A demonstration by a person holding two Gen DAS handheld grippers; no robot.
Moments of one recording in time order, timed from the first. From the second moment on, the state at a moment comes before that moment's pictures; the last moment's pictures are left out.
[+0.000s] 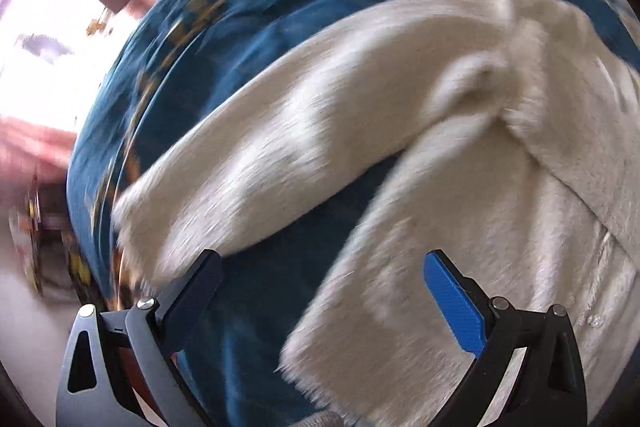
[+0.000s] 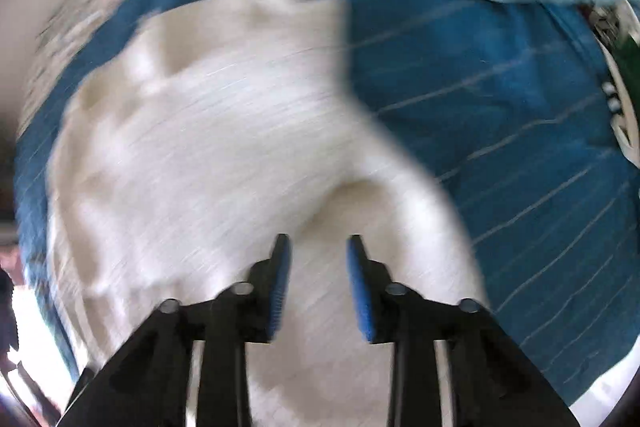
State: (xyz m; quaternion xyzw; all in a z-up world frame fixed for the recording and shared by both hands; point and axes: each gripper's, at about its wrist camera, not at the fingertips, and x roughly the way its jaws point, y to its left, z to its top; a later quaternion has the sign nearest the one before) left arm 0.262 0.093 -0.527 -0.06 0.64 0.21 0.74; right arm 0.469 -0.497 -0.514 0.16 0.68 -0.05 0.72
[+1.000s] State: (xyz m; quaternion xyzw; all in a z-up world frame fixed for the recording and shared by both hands) left arm 0.220 0.352 -0.571 -0.56 0.43 0.20 0.68; right arm 0.435 -0.217 -0.541 0.15 0.70 0.11 0.69
